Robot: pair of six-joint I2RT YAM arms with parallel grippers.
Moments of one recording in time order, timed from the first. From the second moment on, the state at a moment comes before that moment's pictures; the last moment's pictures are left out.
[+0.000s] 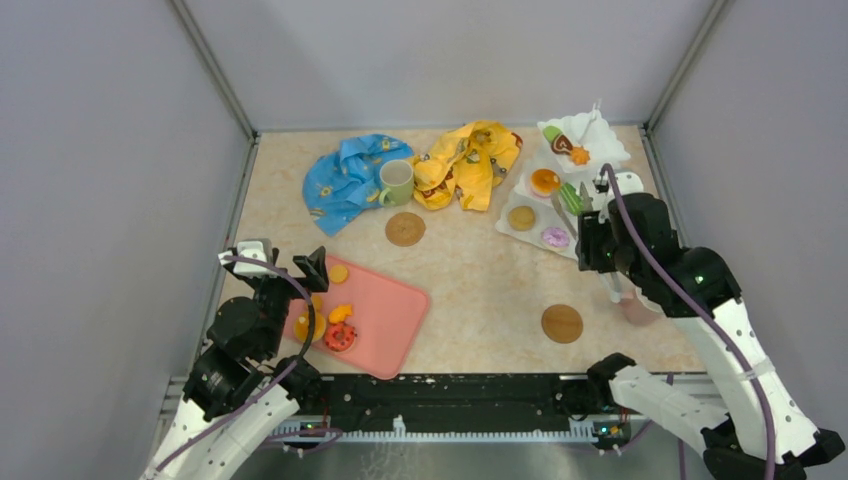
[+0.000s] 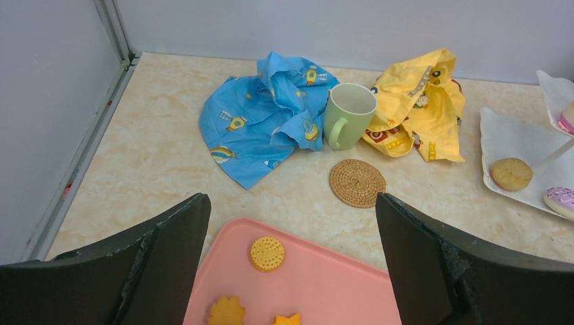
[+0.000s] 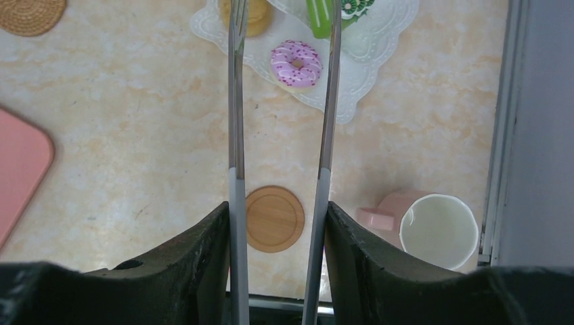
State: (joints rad) left arm -0.61 0.22 0.66 -0.45 -0.55 -0.15; right arm 0.48 0.86 1.24 -1.11 0.34 0.19
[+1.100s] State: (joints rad) left arm -0.61 0.22 0.66 -0.45 -0.57 -0.16; right arm 0.90 0.92 0.79 -0.40 -0.13 0.33
